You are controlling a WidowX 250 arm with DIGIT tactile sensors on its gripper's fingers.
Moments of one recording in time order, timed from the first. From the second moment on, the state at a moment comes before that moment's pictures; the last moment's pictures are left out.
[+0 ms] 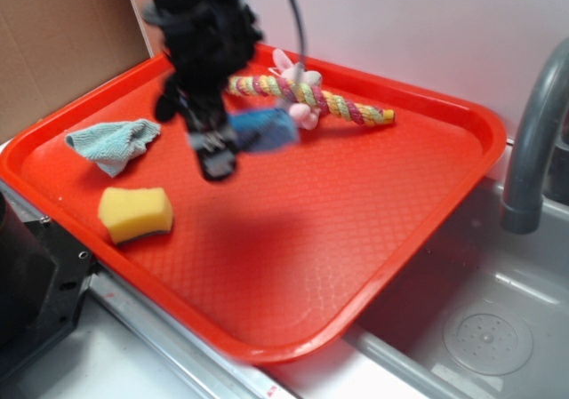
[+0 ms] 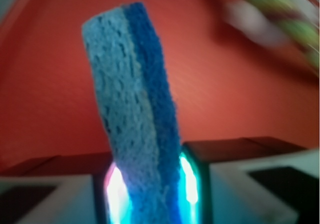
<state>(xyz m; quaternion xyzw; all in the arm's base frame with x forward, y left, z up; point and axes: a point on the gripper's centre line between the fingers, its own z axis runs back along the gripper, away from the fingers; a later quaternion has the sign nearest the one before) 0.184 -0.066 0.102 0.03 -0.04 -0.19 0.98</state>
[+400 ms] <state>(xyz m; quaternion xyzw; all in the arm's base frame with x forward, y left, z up) 0.177 -0.032 0.198 0.04 -0.01 -0.02 1.00</state>
